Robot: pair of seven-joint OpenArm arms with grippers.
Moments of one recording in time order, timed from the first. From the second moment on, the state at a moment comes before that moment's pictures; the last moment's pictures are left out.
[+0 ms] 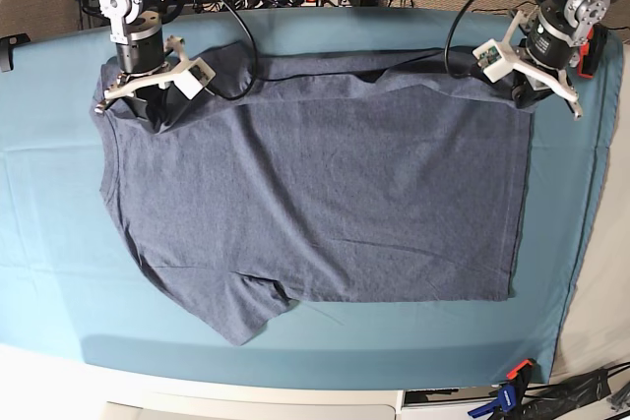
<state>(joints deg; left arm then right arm) 37.2 -47.0 8.6 123.0 22.8 -9.5 31.6 -32.4 36.8 -11.5 117.6 -42.6 -0.1 -32.3</state>
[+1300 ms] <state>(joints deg) 25.1 -46.6 8.9 110.6 12.1 -13.3 25.8 -18.0 34.8 -11.5 102.1 -32.2 5.2 -25.2</state>
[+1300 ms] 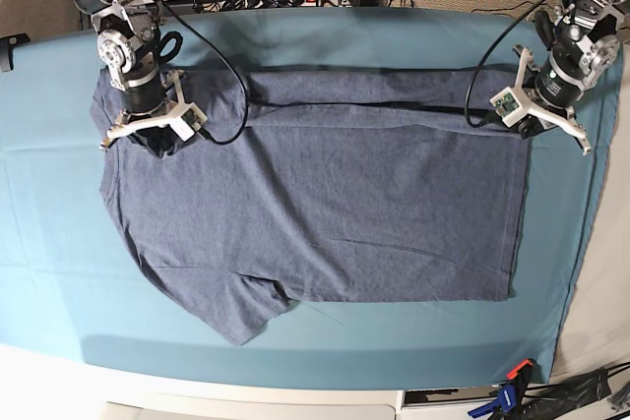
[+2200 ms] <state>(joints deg) 25.1 -46.6 8.9 110.6 14.2 -13.3 26.9 -17.5 34.8 -11.5 102.1 -33.6 5.5 -27.8</state>
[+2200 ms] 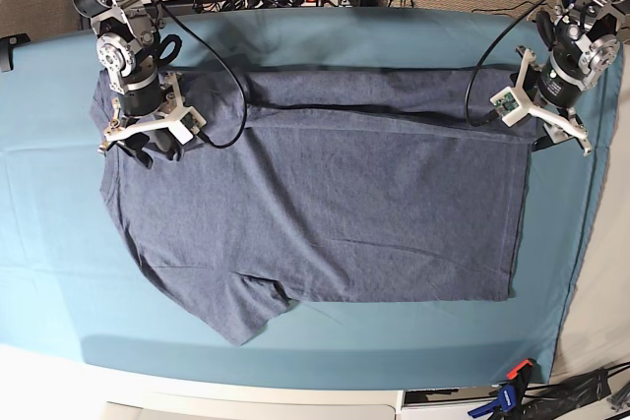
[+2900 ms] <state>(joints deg) 35.0 -46.8 8.9 120.6 13.6 -14.9 33.8 -39.2 47.5 -11.5 122.0 -33.2 16.7 -42.3</state>
